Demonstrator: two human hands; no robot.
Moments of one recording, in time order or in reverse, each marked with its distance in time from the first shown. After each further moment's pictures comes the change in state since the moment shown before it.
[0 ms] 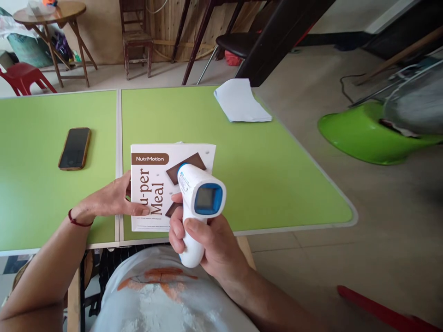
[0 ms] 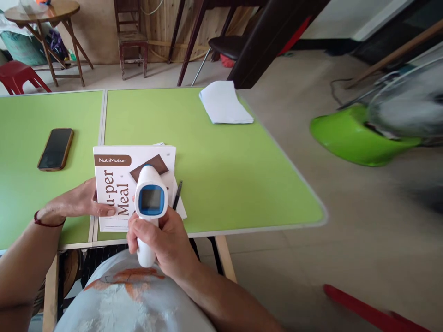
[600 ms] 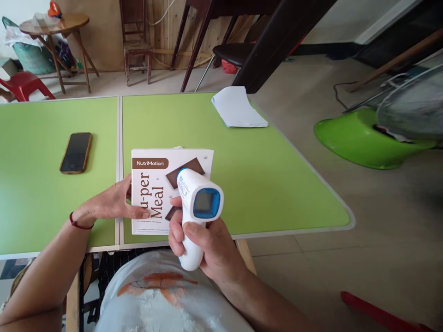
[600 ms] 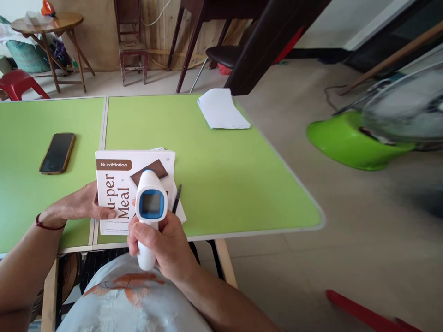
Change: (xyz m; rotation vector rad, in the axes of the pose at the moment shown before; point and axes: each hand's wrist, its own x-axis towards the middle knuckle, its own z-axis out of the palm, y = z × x) left_hand 0.000 -0.003 0.000 -0.044 0.001 0.018; right_hand 0.001 0.000 0.002 0.032 0.027 -0.003
